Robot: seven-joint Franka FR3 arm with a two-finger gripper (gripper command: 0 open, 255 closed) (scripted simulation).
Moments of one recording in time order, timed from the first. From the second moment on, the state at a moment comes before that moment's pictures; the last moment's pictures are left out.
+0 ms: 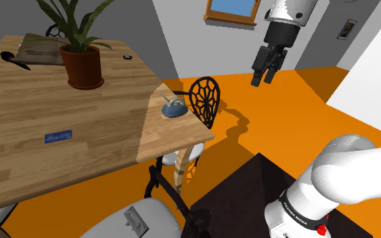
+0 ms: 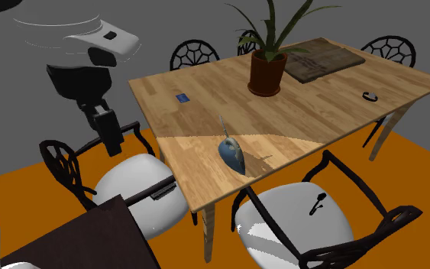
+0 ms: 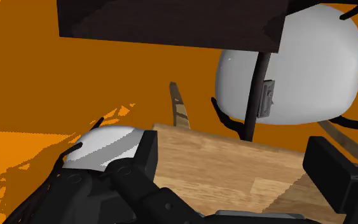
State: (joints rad) arm -0.02 -0.80 0.04 -2.34 0.11 1.47 -0.05
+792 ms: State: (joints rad) arm 0.04 -0.42 -0.08 -2.20 0.06 1.65 -0.41
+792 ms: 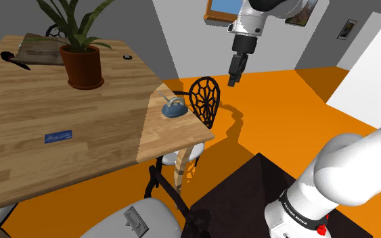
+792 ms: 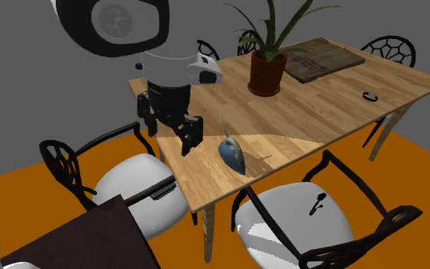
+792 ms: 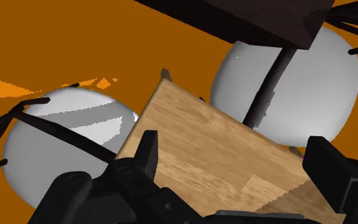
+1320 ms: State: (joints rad) arm 0.08 -0.07 -0.12 -1.97 0.07 1.71 -0.69
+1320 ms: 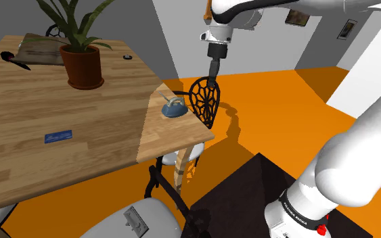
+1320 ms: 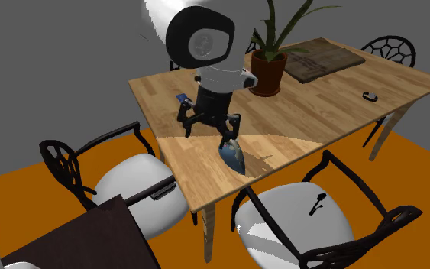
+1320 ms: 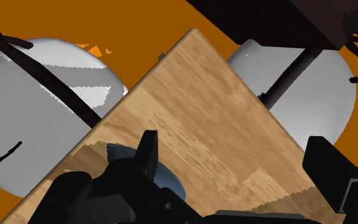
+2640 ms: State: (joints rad) arm 0.11 0.62 -0.03 -1.31 0.07 1.66 -1.08
